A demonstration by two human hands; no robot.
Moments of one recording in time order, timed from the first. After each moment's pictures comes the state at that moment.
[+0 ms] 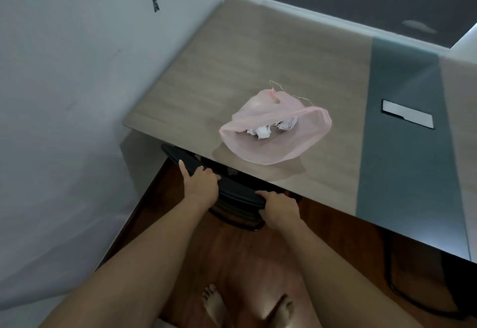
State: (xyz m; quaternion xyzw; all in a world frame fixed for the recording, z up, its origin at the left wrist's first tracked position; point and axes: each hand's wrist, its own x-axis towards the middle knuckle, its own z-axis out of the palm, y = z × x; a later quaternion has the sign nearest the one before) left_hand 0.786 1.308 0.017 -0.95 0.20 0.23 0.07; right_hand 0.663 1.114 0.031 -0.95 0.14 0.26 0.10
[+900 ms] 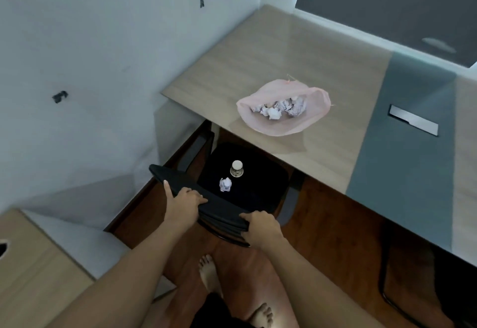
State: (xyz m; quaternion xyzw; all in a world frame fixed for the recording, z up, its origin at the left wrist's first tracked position) left_hand 0.546 1.422 0.013 -0.97 0.14 0.20 0.00; right_hand 0.471 1.187 0.036 -0.94 0.04 0.32 0.12
